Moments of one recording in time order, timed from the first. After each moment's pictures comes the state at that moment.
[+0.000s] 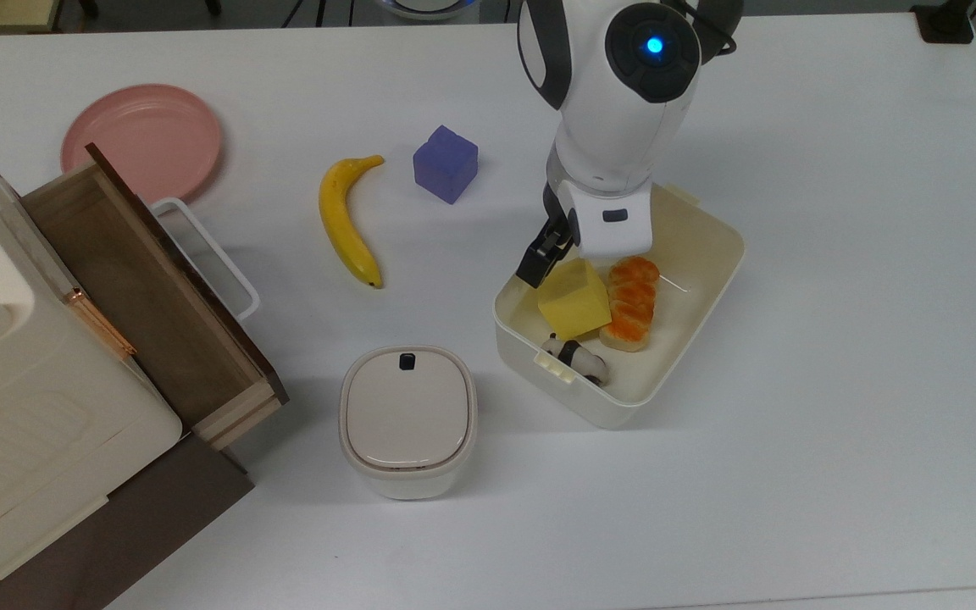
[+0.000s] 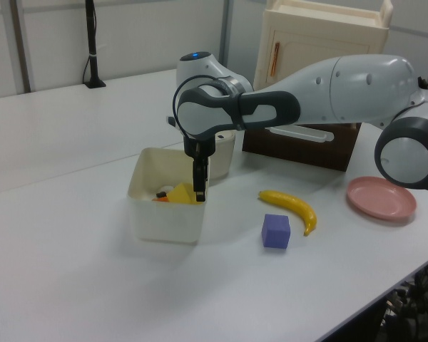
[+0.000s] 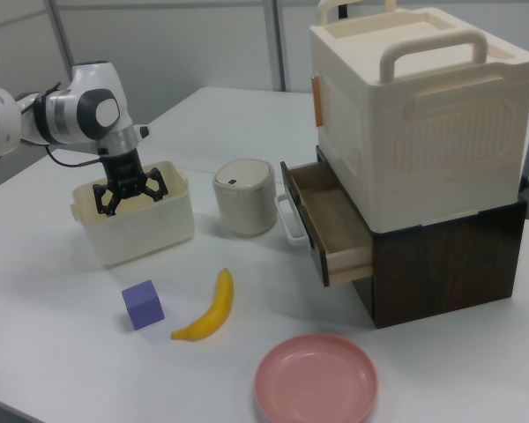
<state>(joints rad) 0.34 0.49 -0.06 -1.47 -0.05 1.87 -0.65</state>
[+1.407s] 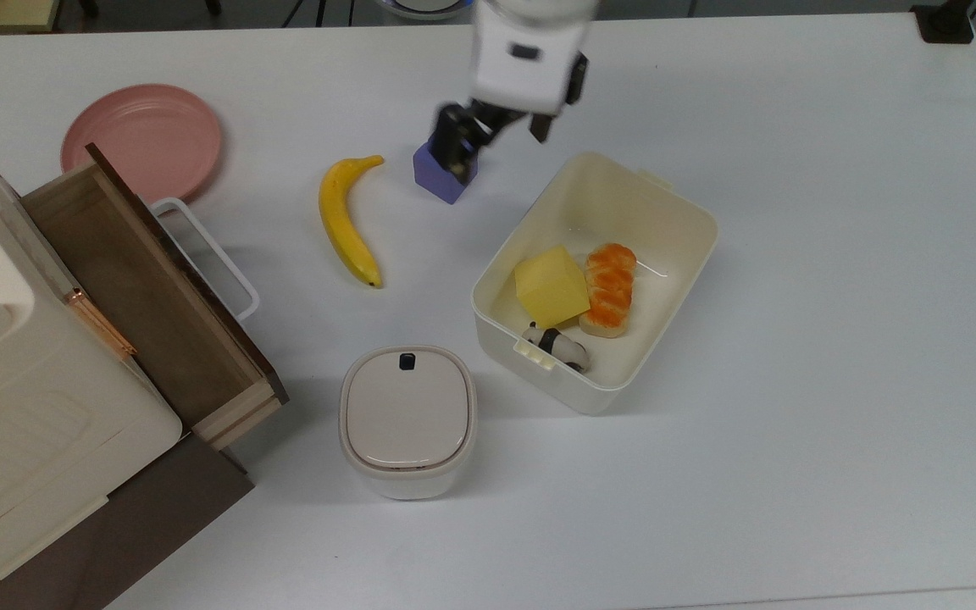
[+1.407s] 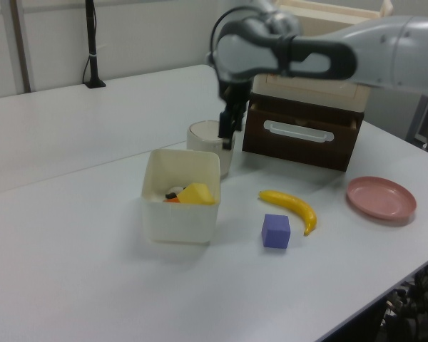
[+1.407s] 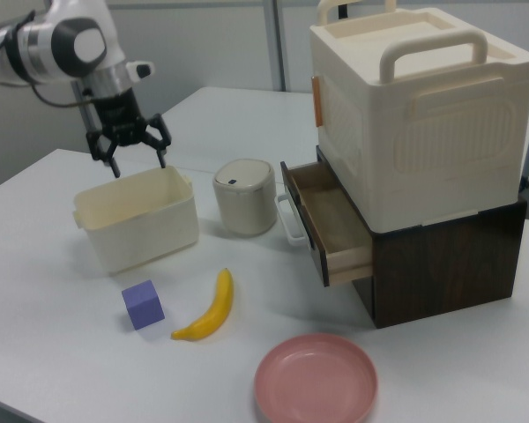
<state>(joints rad) 0.25 0.24 -0.06 -1.47 -0.09 1.71 -0.40</state>
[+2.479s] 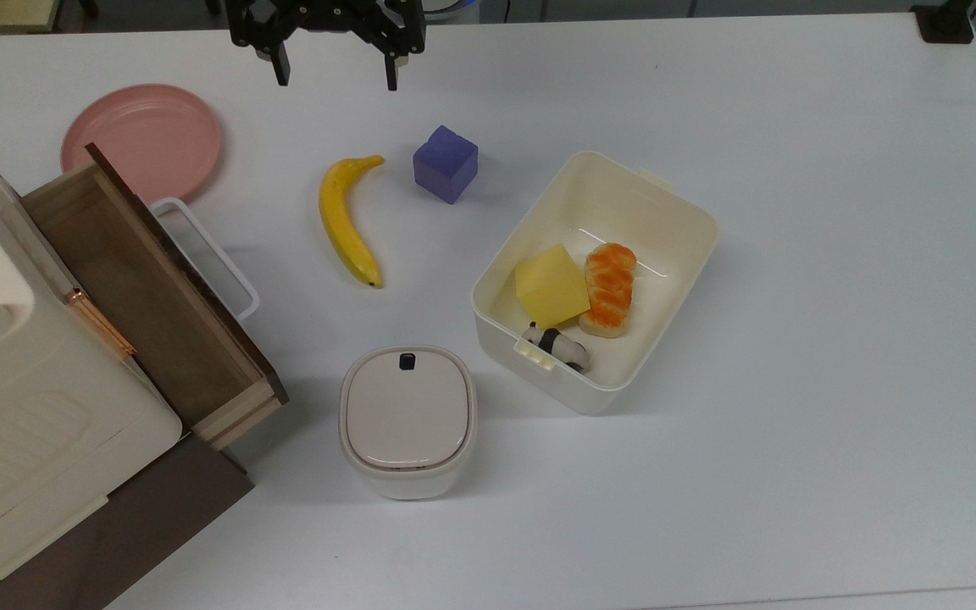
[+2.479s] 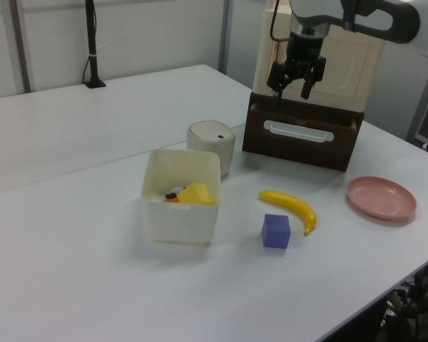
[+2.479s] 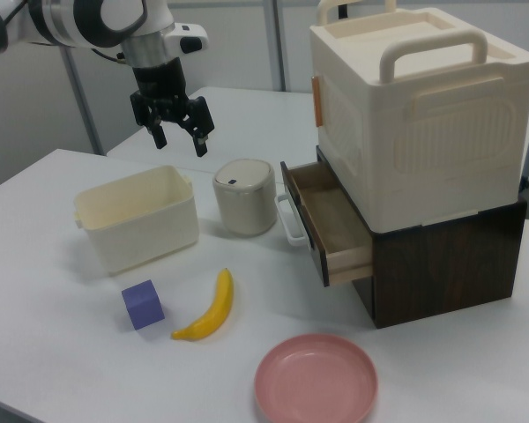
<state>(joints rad) 0.01 0.12 -0.06 -1.47 -0.01 1.66 -0.03</state>
